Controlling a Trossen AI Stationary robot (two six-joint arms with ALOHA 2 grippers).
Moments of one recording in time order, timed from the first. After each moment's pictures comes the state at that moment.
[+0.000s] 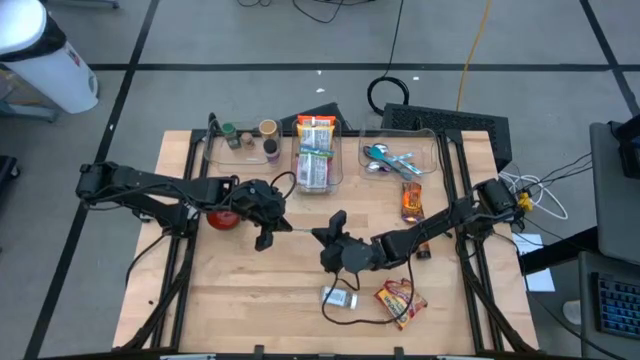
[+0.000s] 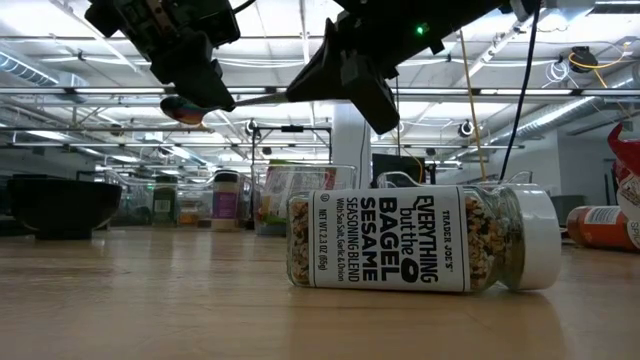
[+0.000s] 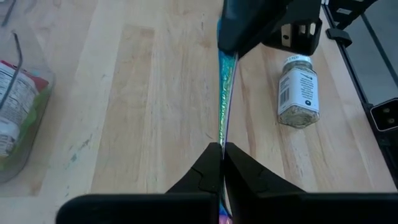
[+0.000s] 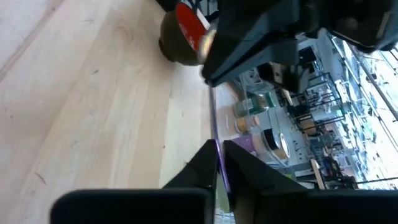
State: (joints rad) left arm 0.00 1.24 0.78 -0.26 0.21 -0.15; right arm 0.34 1.83 1.10 0.32 0.80 -0.68
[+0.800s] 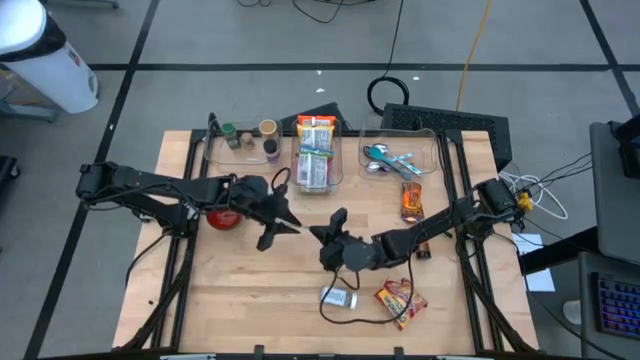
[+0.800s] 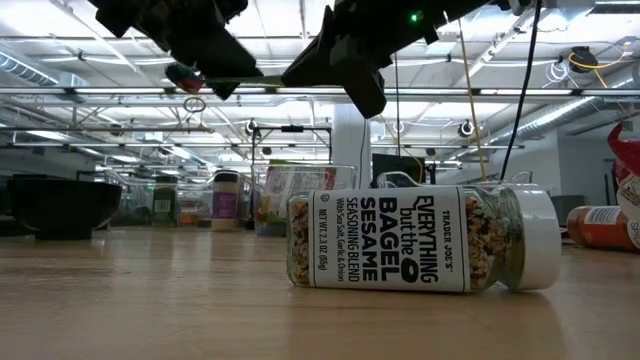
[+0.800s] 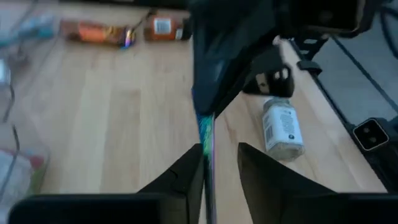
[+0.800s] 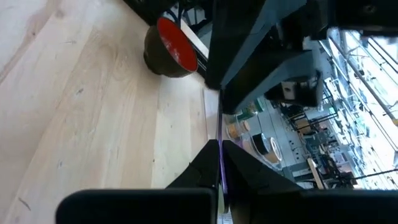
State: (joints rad) left arm 0.00 1.24 0.78 -0.08 0.27 -0.04; right arm 0.34 1.83 1.10 0.37 0.82 -0.67
